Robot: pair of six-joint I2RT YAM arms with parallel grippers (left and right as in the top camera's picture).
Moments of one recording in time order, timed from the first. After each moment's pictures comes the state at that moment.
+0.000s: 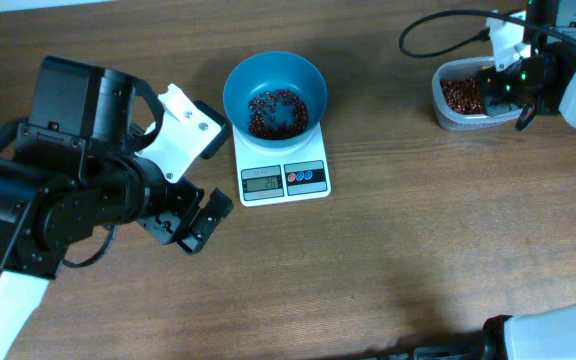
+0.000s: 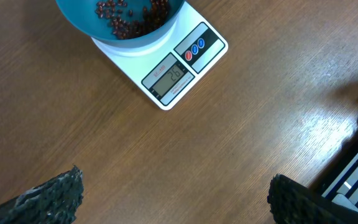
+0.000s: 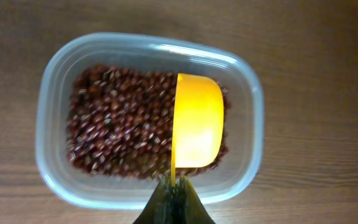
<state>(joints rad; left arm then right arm) -0.39 1.17 1.26 -1.14 0.23 0.36 -0.19 1.59 1.13 -0.53 0.13 -0.34</state>
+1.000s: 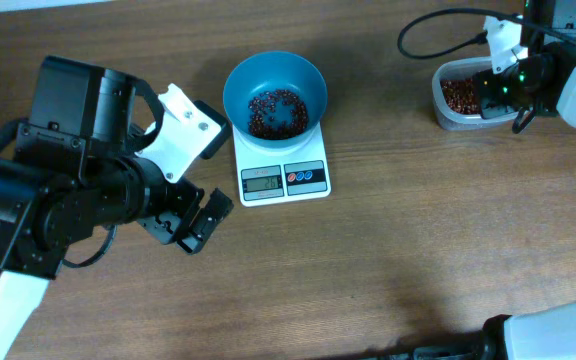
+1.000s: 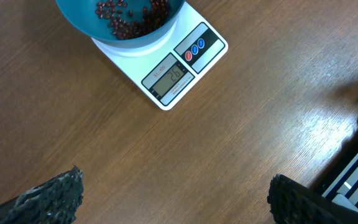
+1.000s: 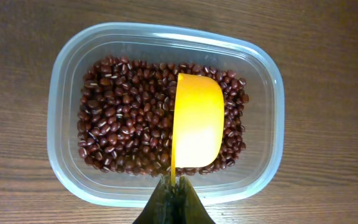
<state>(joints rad) -0.39 1.17 1.26 -1.14 0.23 0.36 -0.19 1.61 1.13 -0.56 0.10 -0.30</state>
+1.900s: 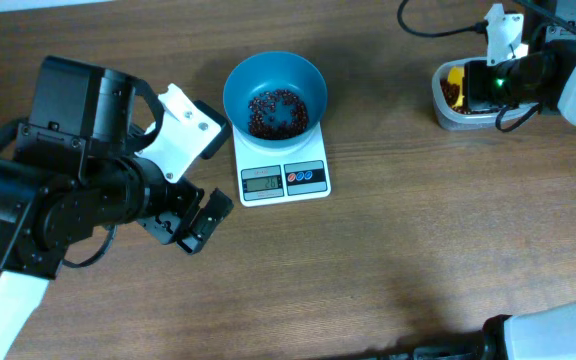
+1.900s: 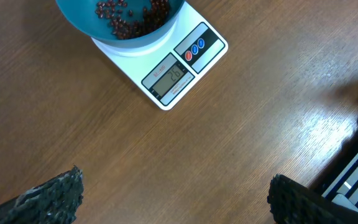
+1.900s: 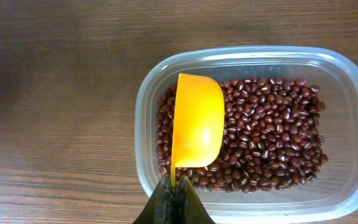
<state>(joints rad) -0.39 1.17 1.26 -1.14 0.23 0.36 -0.19 1.61 1.14 -0.56 -0.13 -0.11</state>
